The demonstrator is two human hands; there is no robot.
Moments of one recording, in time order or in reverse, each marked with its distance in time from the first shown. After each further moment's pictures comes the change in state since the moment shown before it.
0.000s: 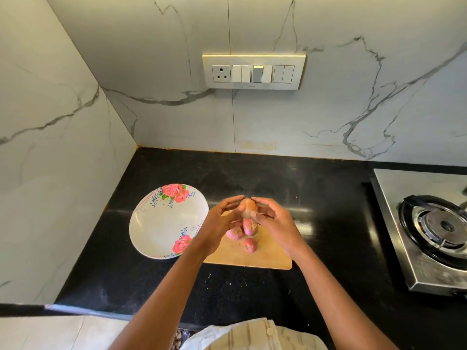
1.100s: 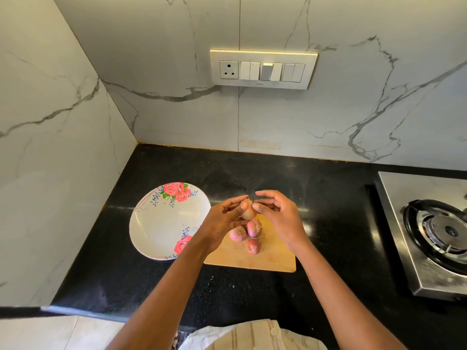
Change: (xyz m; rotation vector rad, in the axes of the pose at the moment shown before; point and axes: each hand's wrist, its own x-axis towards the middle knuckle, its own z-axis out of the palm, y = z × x) left_hand 0.014 0.002 -0.016 -0.128 -0.025 -0.078; right_hand 0.021 -0.014 0.013 -0.115 0.113 -0.111
